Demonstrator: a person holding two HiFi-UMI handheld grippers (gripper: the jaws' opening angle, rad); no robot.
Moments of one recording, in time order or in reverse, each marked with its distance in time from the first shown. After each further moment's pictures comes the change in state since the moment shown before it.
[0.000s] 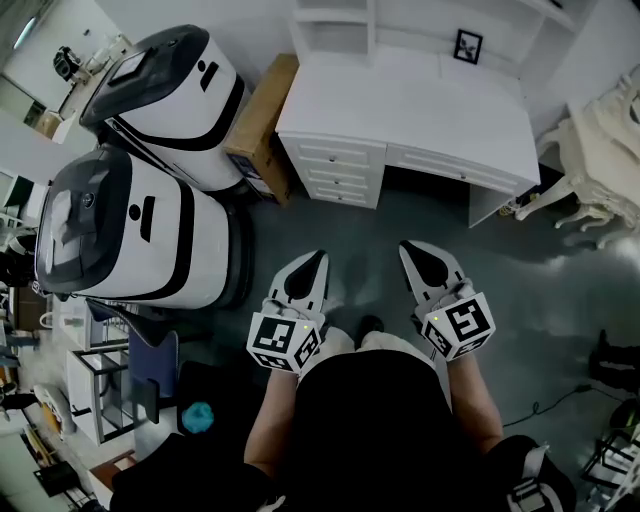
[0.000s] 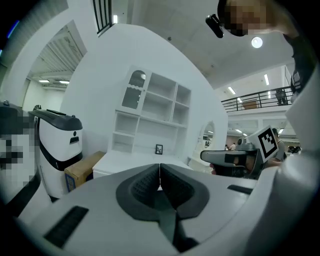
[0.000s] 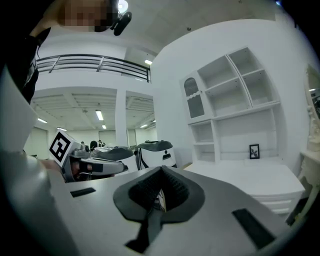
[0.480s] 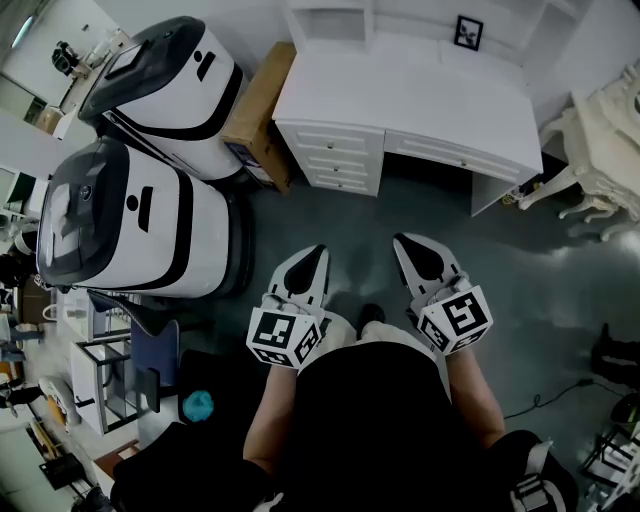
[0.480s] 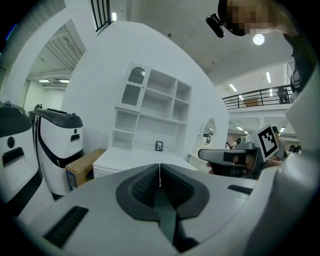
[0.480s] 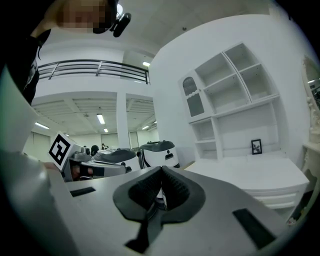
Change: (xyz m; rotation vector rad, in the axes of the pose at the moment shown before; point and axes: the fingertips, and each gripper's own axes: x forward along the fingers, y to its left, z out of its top) left arm 0.002 -0.018 -0.013 0.001 0.034 0.017; right arm -0.009 -0.003 -0.009 0.055 -0.007 0.018
